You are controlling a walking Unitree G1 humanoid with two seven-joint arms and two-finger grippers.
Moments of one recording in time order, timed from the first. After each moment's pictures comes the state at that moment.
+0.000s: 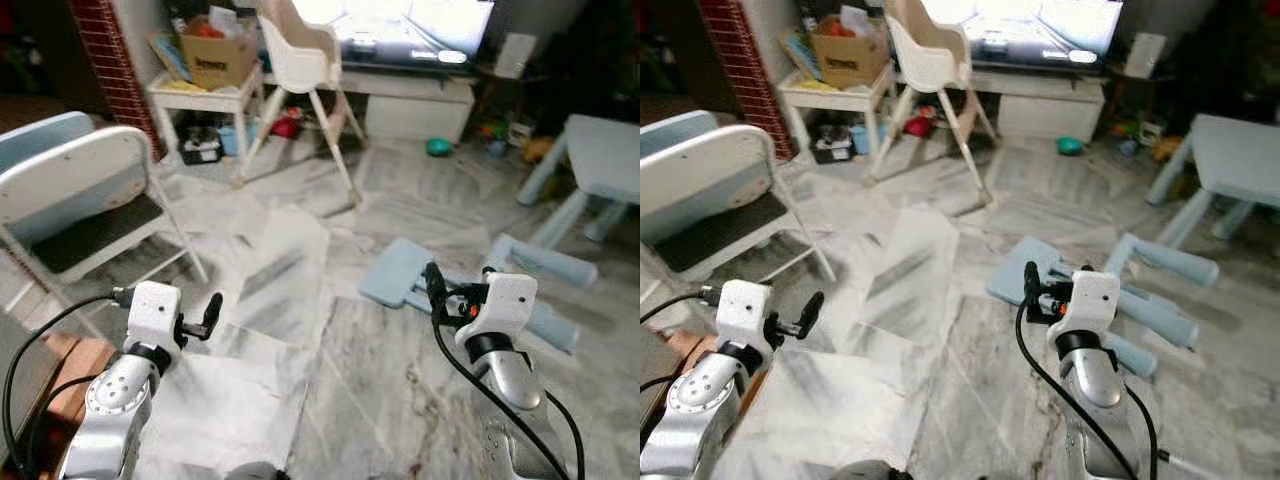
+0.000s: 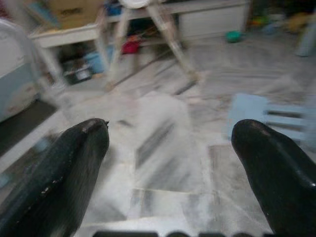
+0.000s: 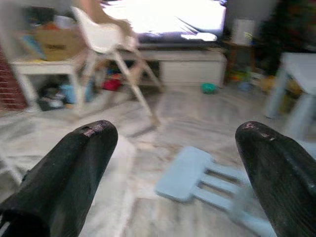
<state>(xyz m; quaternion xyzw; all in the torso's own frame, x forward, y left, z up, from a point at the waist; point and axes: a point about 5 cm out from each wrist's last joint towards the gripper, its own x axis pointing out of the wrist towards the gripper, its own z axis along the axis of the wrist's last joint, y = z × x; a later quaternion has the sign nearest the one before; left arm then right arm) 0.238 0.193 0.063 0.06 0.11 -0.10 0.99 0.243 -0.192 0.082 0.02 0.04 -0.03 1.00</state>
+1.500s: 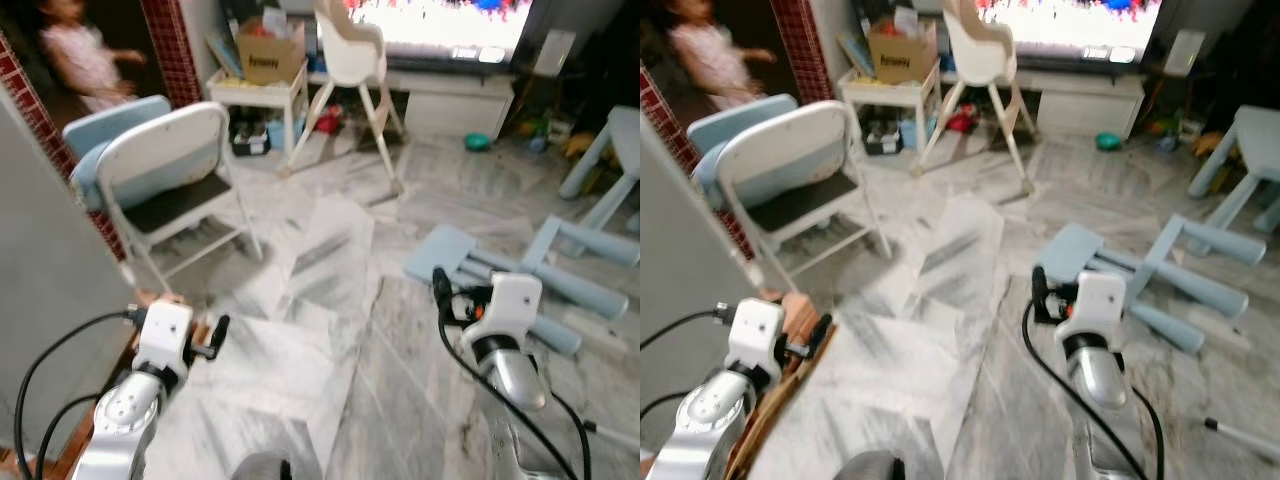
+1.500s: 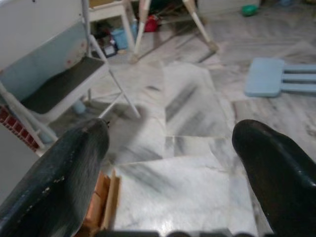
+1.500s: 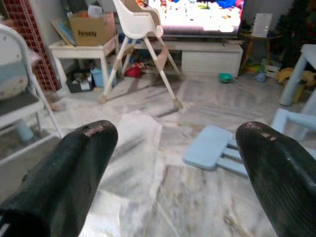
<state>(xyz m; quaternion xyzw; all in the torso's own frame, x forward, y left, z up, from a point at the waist) 0.236 0.207 0.062 0.11 0.12 -0.12 0.98 0.252 -0.189 0.084 0.02 0.03 -0.04 1.00</state>
